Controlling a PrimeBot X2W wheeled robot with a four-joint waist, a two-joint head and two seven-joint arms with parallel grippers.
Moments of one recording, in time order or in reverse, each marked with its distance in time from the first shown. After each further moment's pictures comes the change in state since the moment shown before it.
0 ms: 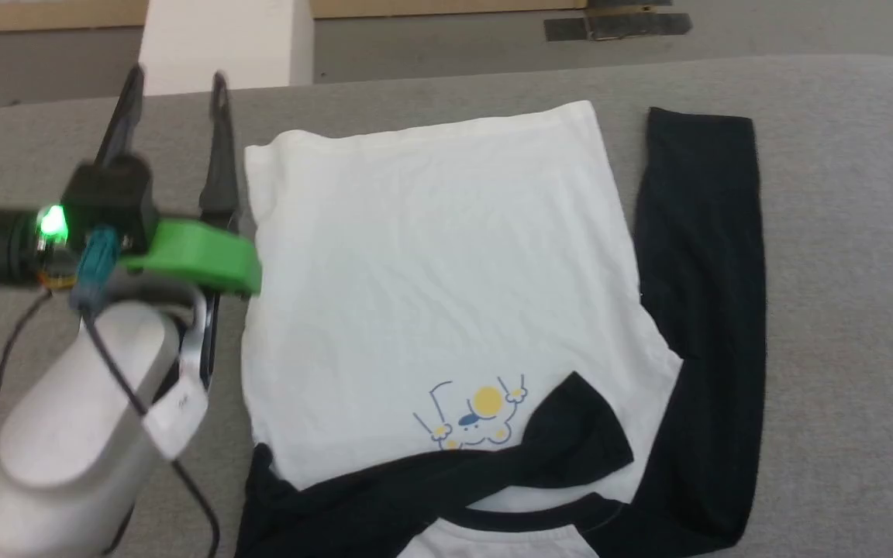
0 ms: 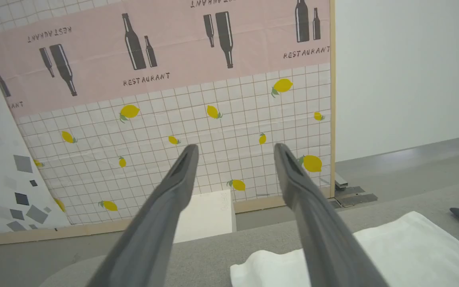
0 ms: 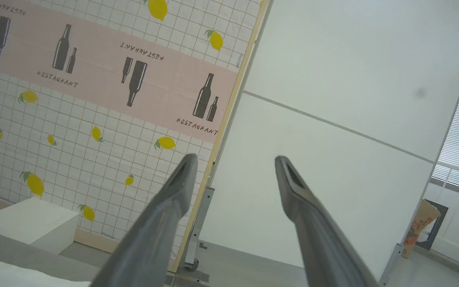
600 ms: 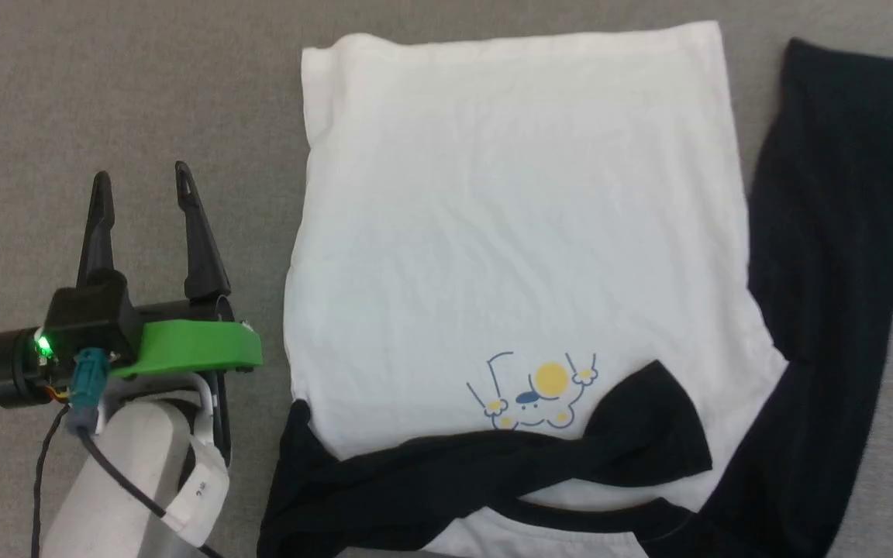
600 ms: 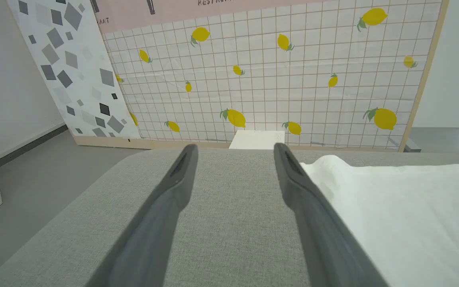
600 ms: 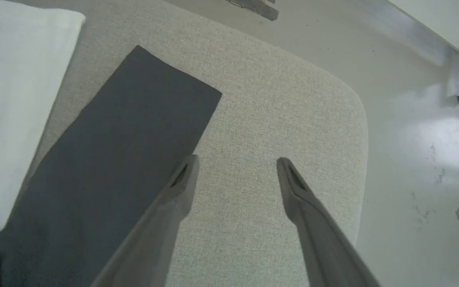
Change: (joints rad) left arm 0.354 -0.238 0.380 -0.141 0.268 -0.021 0.000; right arm -0.451 -0.371 0.385 0.422 0.410 0.000 1.099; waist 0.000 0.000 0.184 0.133
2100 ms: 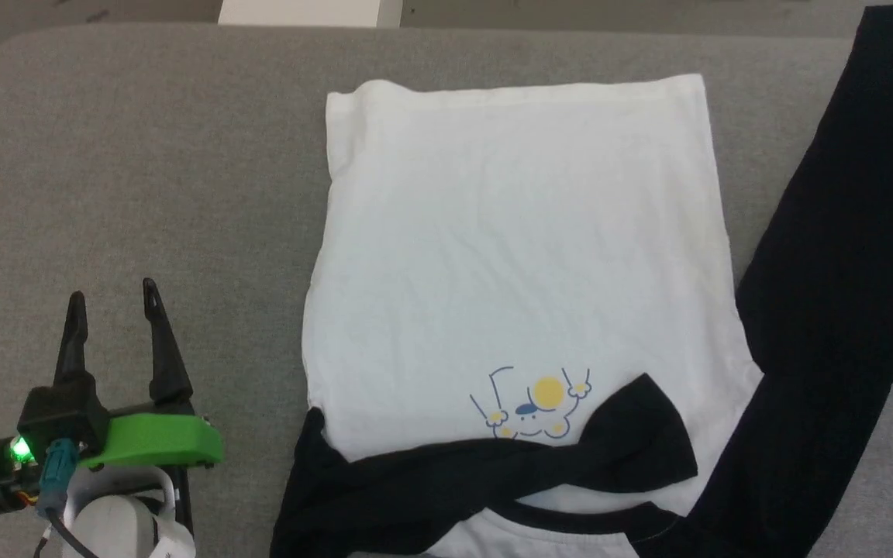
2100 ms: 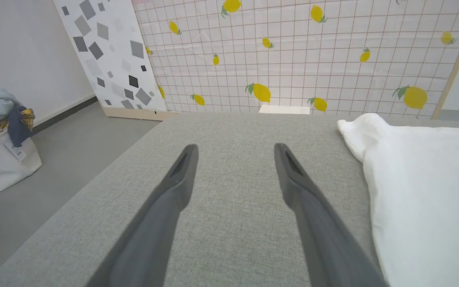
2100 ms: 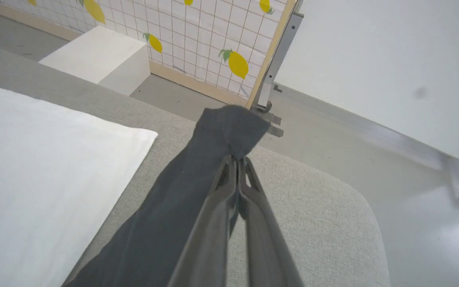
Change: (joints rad) left arm 0.208 -0.218 0.370 0.066 0.221 -0.313 0.000; right arm 0.134 0.011 0.040 -0.001 0.043 0.000 -0.579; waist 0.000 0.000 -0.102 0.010
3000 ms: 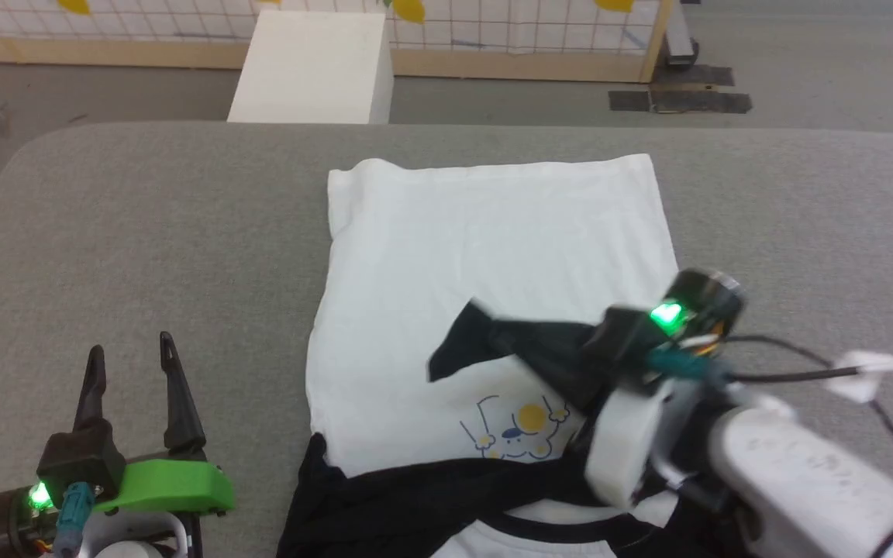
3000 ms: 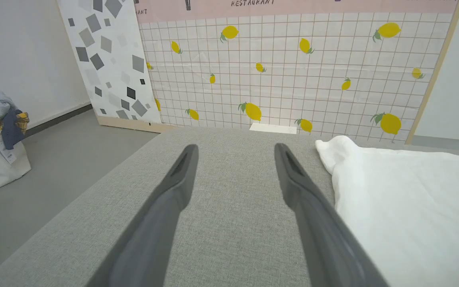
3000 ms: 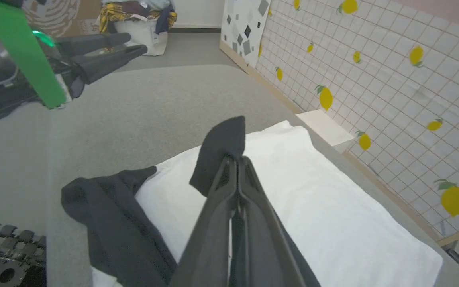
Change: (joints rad) left arm 0.103 -0.033 0.015 -0.006 0.009 -0.019 0.000; right arm 0.210 0.280 0.545 -0.393 -0.066 0.000 -0.198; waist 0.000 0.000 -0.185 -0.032
